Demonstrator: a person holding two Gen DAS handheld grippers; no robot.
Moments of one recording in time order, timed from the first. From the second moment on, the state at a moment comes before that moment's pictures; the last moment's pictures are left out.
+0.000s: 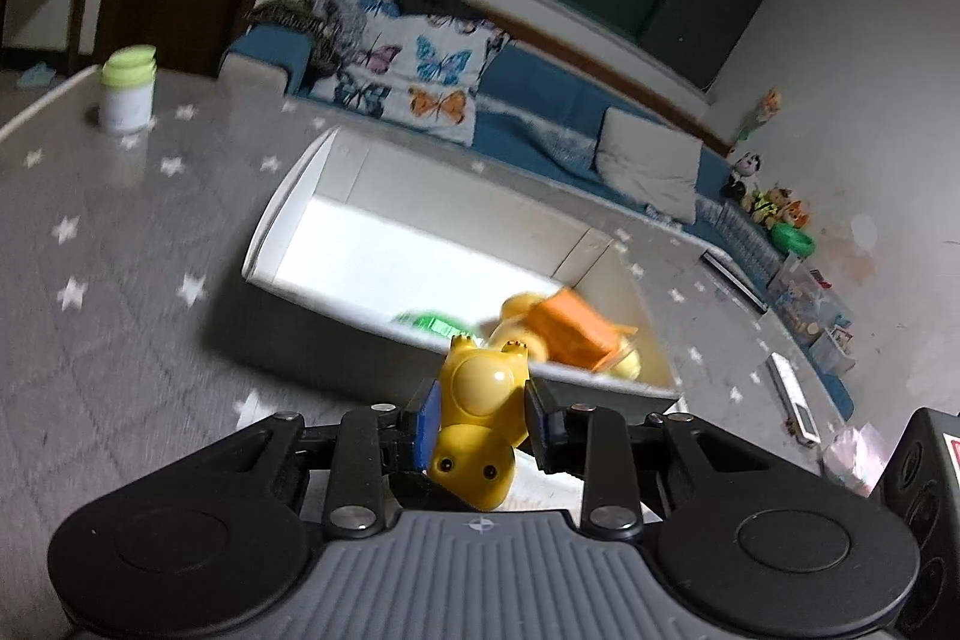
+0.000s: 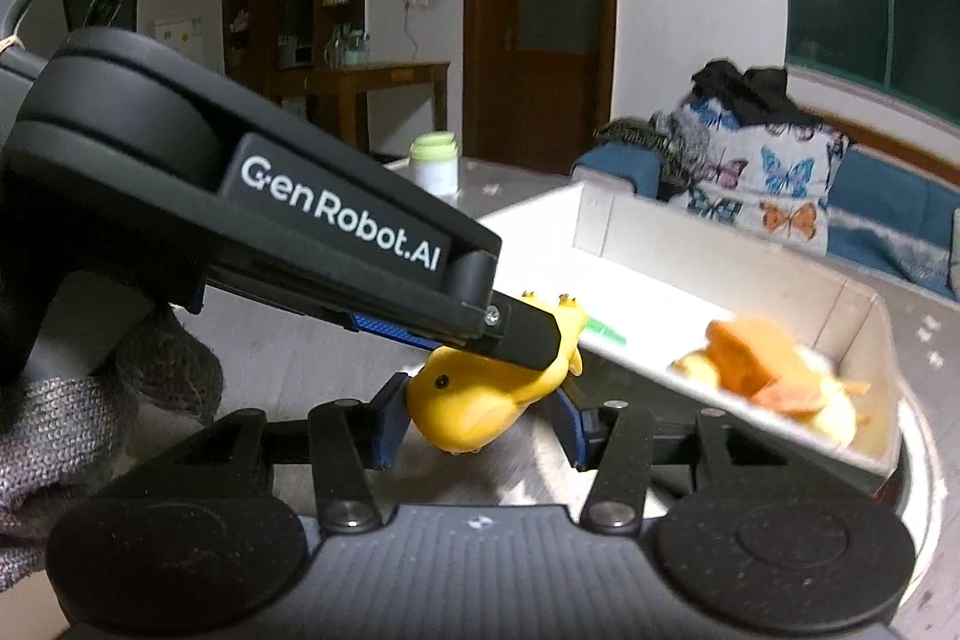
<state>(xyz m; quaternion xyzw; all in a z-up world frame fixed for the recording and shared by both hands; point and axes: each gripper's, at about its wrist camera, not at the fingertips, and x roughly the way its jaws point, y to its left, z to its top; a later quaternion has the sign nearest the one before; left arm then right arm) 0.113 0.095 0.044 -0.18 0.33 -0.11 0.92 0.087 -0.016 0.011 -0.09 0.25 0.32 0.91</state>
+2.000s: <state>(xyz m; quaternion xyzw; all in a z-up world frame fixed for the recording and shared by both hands) 0.218 0.082 0.016 -0.20 0.38 -0.09 0.90 0.155 -0.062 0.012 -0.01 0.27 0.27 0.92</state>
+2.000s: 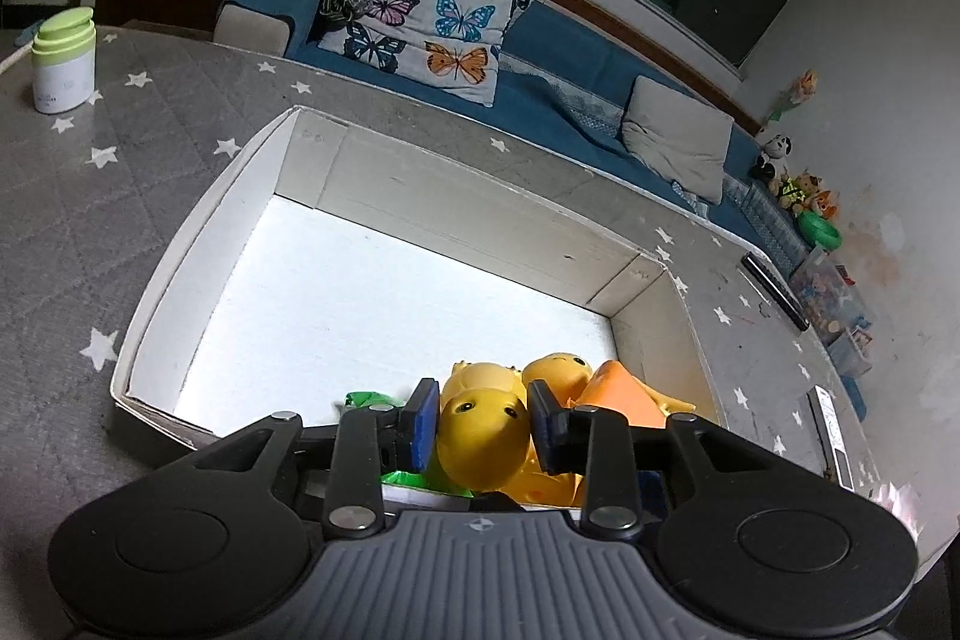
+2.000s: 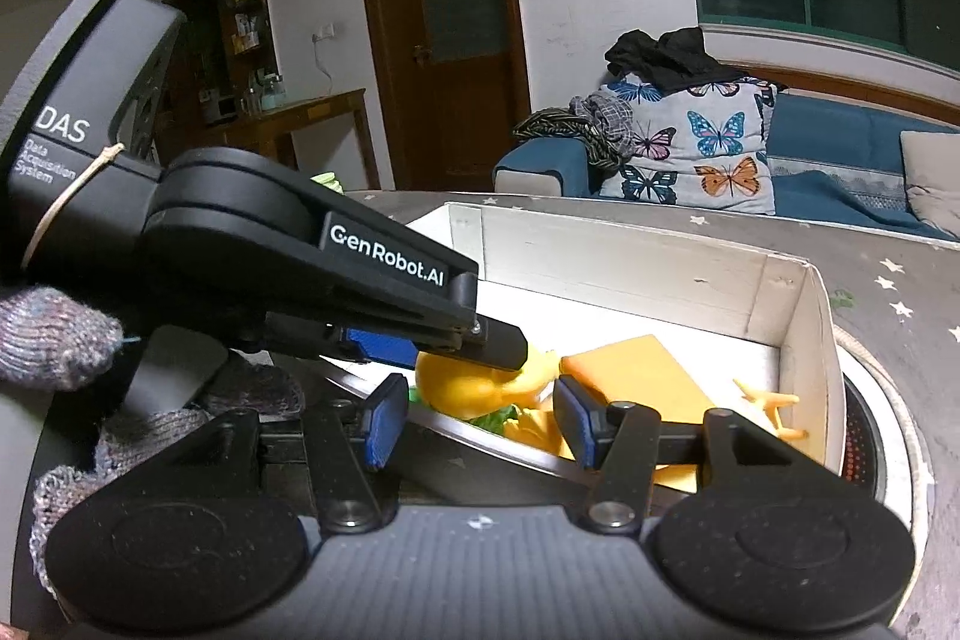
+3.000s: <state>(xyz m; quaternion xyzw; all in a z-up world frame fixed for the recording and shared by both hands) 0.166 0.087 0.033 -0.17 0.35 -0.07 0.92 0.128 -0.067 0.019 -0.01 0.26 0.27 0.93</state>
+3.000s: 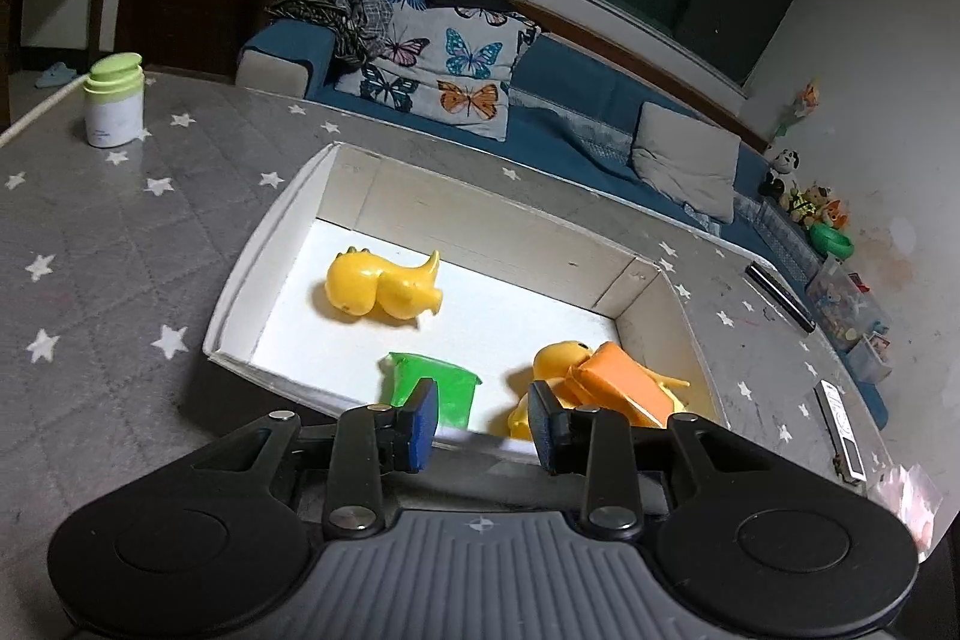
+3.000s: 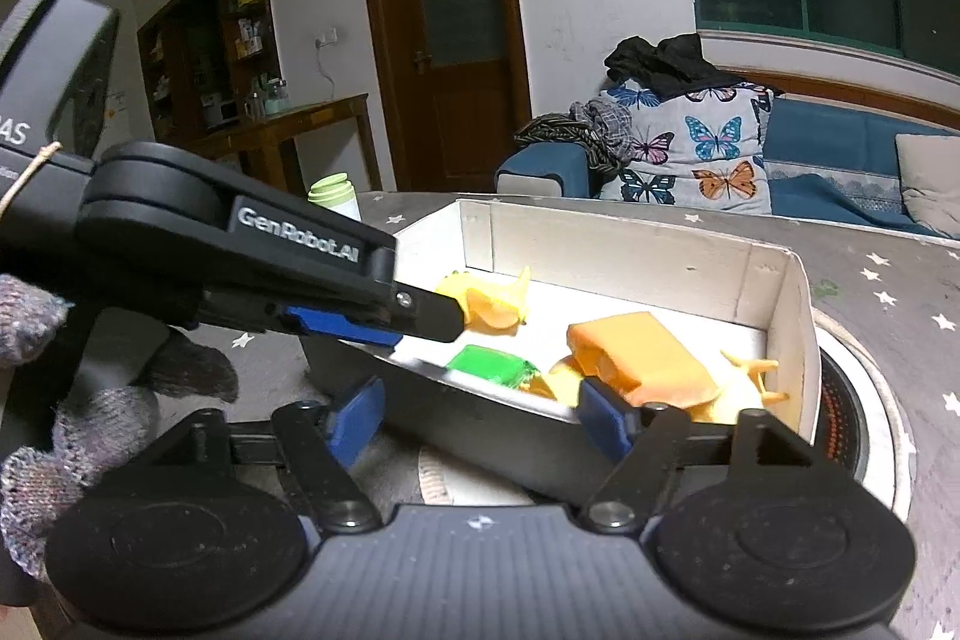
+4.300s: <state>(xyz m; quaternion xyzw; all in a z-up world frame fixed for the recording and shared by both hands) 0.086 0.067 0.018 -0.08 0.33 0.02 0.94 0.074 -0.104 0.013 0.03 0.27 0.21 0.94</state>
